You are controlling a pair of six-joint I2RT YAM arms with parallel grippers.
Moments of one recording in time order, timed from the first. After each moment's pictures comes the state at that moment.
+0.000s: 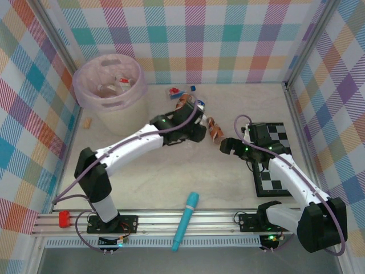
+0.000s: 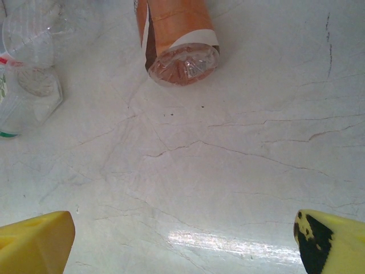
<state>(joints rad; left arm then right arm) -0.83 1.70 1.58 -0.70 -0.14 -0.40 0.27 1.10 0.75 -0.58 -0.28 0.52</state>
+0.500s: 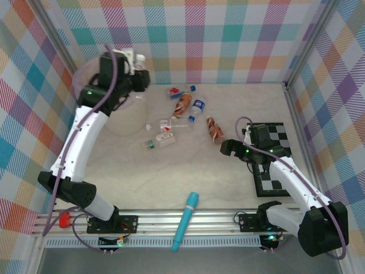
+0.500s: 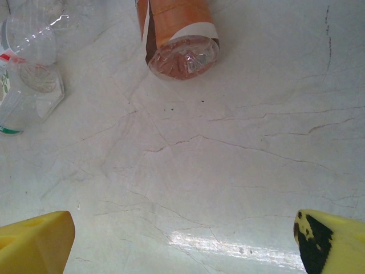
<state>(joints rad) -0.28 1.55 1.94 -0.82 -0.04 -0.24 0.27 1.06 0.72 -0.58 -0.28 0.52</state>
